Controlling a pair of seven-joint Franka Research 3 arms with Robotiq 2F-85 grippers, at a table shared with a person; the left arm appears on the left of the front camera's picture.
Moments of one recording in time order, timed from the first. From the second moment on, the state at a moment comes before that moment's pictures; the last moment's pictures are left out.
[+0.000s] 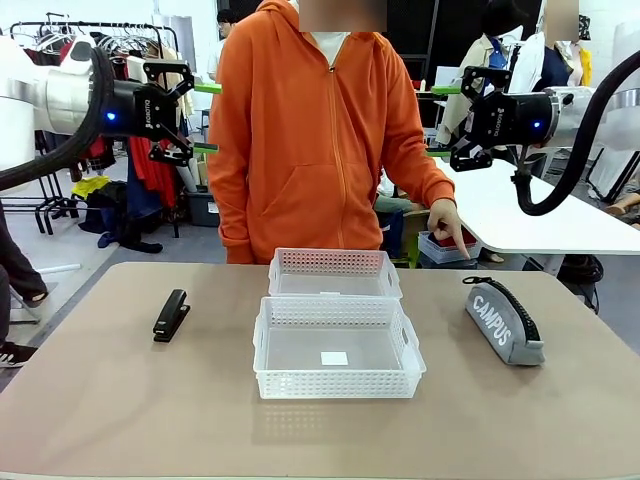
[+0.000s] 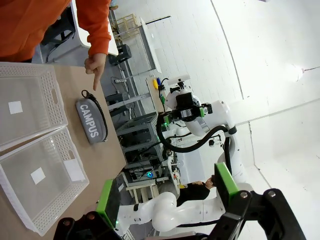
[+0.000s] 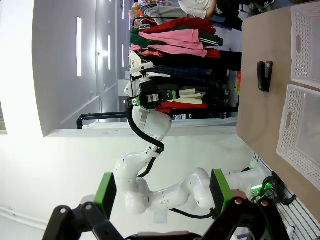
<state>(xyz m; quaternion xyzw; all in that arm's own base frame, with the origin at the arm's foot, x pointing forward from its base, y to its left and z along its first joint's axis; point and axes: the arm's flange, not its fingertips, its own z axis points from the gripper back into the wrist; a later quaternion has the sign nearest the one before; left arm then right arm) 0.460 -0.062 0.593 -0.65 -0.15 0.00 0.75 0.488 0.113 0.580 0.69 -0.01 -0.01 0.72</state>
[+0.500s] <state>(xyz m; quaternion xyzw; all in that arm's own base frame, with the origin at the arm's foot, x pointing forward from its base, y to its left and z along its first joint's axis) 0.460 -0.062 0.593 -0.65 -0.15 0.00 0.75 0.488 0.113 0.580 0.69 -0.01 -0.01 0.72</state>
